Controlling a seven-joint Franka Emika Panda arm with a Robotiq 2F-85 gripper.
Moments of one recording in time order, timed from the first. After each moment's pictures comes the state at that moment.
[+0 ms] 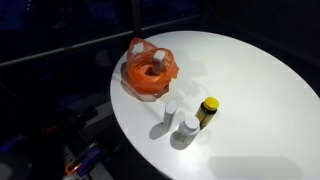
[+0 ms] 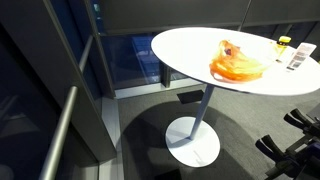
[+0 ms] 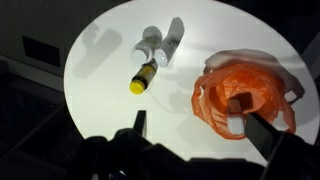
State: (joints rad) arm -0.16 -0.83 -0.12 -2.56 -0.28 2.01 -0.16
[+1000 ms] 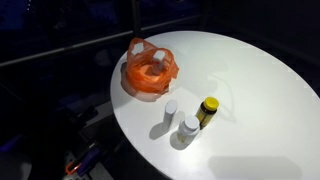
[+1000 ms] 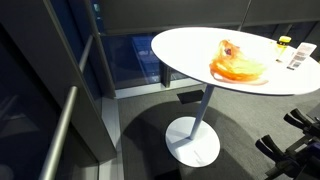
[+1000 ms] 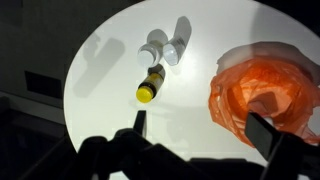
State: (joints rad) arm -0.16 -0.46 -0.15 -2.33 -0.28 1.99 -0.09
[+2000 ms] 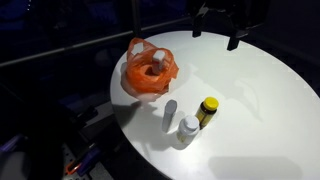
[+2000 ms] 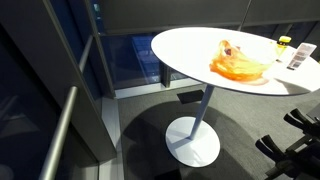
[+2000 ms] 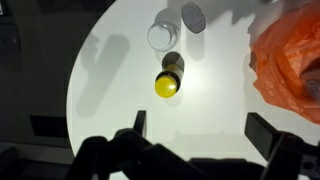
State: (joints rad) arm -0.20 0.01 -0.22 -2.01 -0.19 2.02 -0.02
